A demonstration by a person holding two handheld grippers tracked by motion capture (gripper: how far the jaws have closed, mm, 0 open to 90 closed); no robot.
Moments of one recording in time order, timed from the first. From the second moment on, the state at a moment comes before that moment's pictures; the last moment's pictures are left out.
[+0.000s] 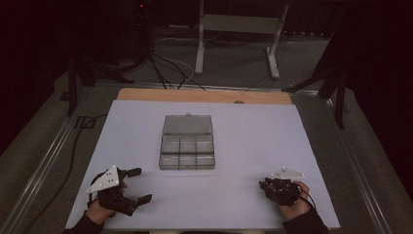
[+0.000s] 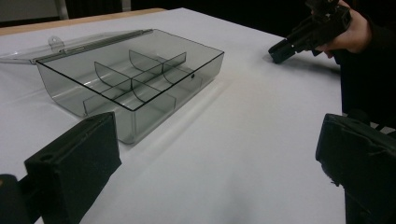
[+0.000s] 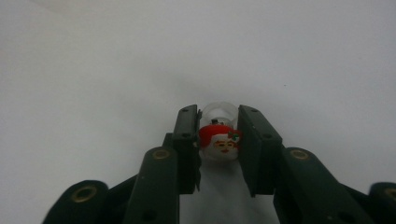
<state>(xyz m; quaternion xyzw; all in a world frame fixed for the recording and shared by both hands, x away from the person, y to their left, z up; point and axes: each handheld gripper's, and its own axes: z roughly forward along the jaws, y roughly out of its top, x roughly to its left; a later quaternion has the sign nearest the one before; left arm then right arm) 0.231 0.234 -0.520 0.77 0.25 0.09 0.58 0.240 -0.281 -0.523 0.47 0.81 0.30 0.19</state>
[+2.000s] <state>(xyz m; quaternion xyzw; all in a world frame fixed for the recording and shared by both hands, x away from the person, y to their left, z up) 0.231 0.234 -0.521 0.77 0.26 0.09 0.58 0.256 -0.234 -0.490 0.41 0.83 0.33 0.17</state>
